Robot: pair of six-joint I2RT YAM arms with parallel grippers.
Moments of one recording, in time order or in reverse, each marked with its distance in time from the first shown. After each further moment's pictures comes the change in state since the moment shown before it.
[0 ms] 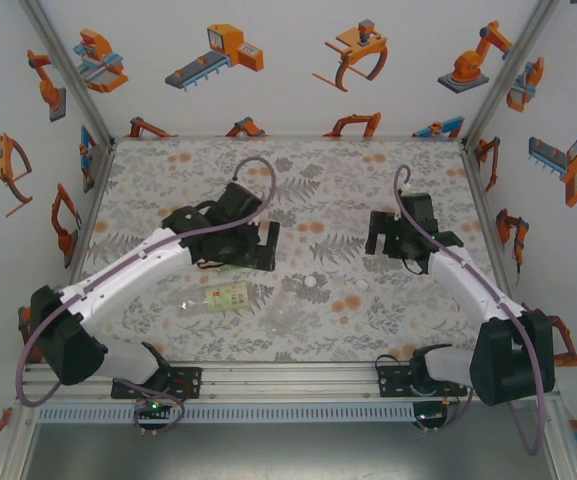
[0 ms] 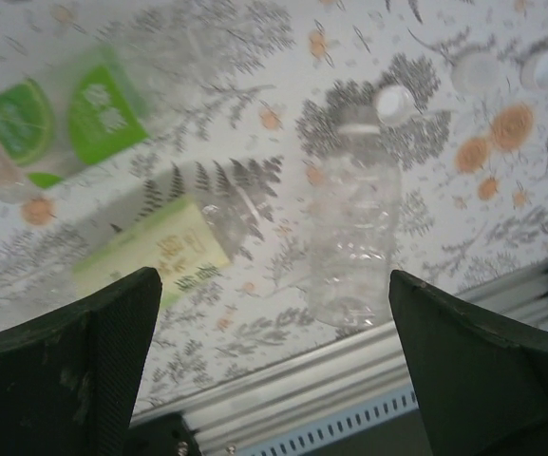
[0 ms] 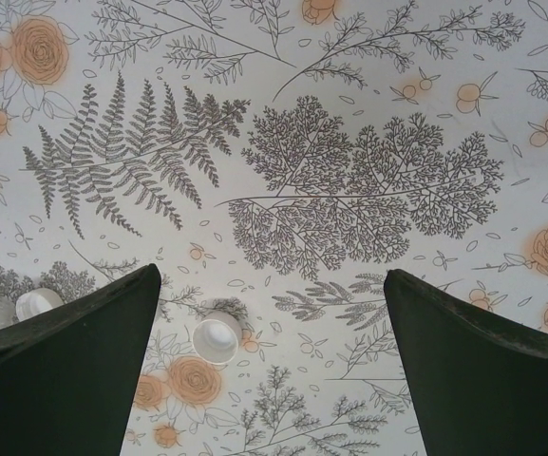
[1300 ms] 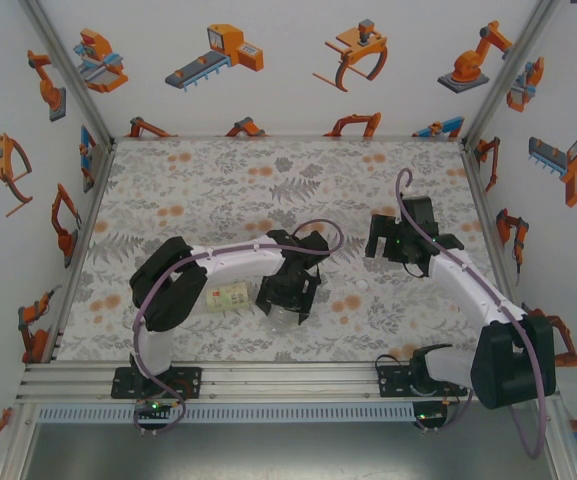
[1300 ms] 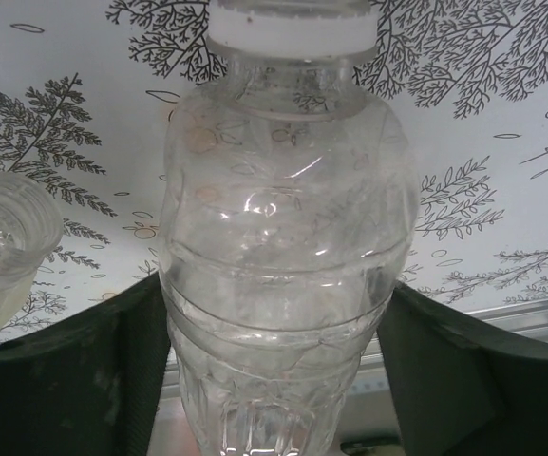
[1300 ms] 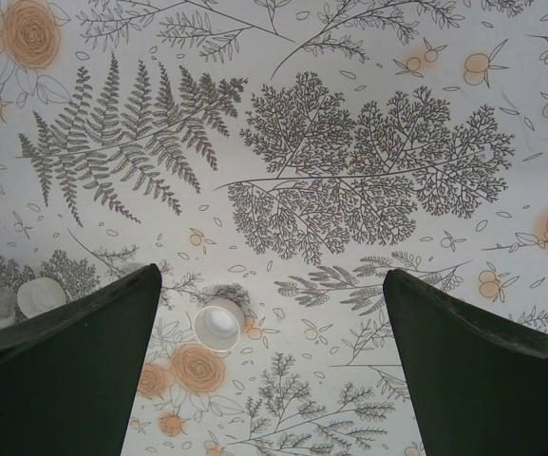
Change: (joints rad) left arm -0.196 0.530 0.083 -0.046 0.134 -0.176; right arm 0.000 -0.019 -0.023 -0.017 -0.007 0.024
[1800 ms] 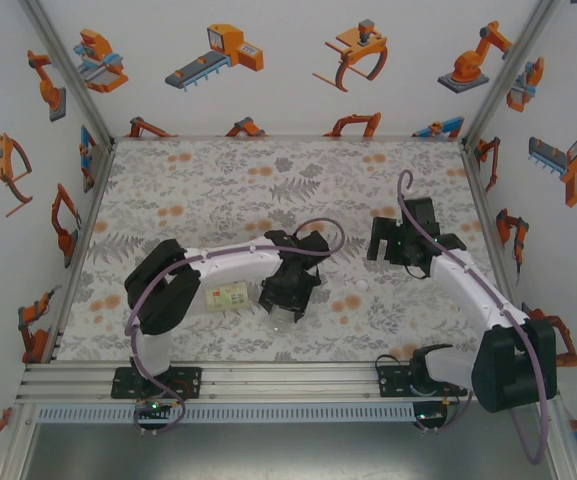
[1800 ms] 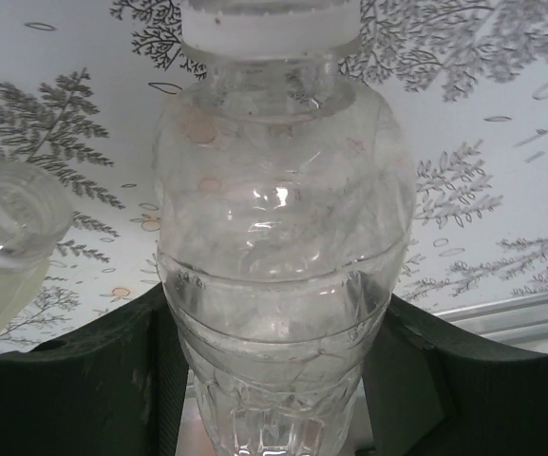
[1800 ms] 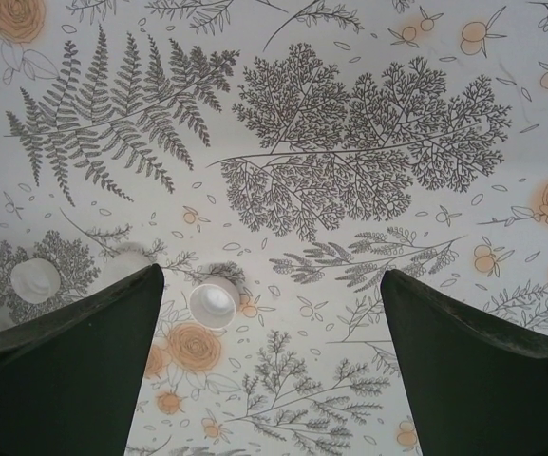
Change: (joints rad) left arm -0.011 -0.056 -0.010 0.005 -0.042 0.042; right arm 0.000 -0.015 0.022 -0.078 0.000 0.000
